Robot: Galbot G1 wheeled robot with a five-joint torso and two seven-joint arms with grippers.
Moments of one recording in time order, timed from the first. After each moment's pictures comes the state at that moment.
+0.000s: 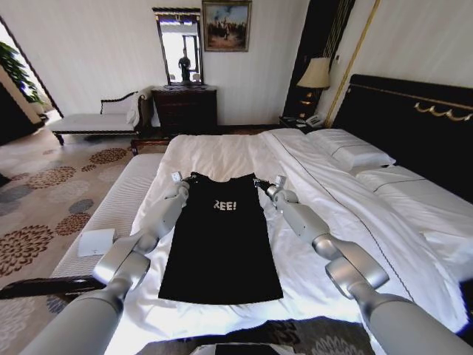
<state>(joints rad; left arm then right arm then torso) 0.10 -1.39 0.03 -0.54 -0.89 0.11 -0.02 -0.16 1.29 -0.12 0.63 0.89 -0.08 -0.22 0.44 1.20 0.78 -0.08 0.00</state>
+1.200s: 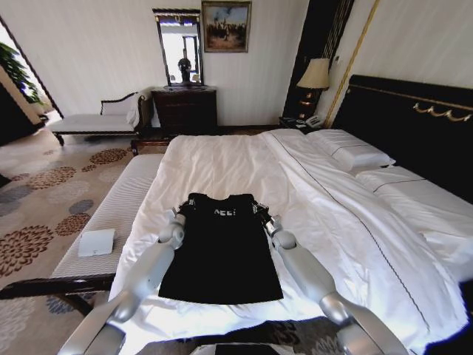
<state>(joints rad) 0.70 -1.19 -0.10 -1.21 -0.81 -0.10 -0.04 -0.76 1.23 0.11 1.16 0.27 0.31 -0.10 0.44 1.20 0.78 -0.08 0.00</state>
